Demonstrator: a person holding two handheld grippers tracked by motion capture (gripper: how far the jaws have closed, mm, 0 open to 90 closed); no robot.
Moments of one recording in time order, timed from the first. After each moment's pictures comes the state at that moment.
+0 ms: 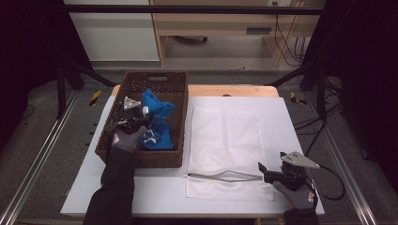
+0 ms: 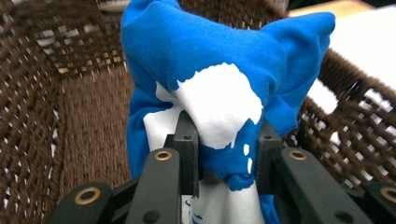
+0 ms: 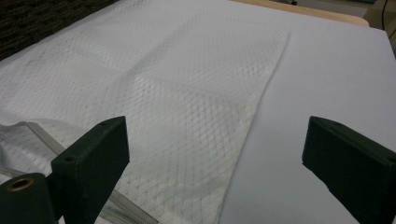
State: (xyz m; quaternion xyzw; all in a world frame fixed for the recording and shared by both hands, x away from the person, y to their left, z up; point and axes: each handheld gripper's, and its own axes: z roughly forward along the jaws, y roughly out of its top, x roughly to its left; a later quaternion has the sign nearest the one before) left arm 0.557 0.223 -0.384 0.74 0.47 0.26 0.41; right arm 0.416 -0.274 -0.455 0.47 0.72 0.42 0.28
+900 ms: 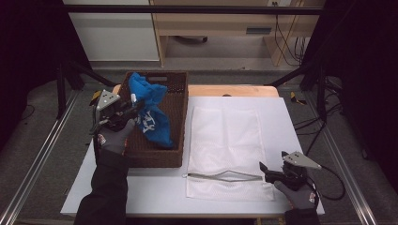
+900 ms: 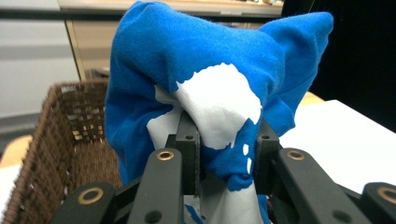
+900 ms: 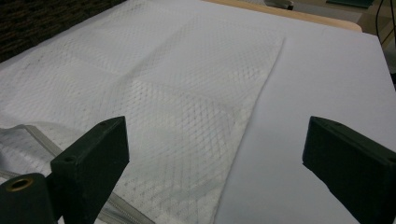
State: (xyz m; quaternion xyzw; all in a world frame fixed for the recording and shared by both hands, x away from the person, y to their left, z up) left arm 0.519 0.240 -0.329 0.66 0.44 0.29 0.53; right arm 0.415 -0.276 -0.453 0.47 0.72 0.42 0.29
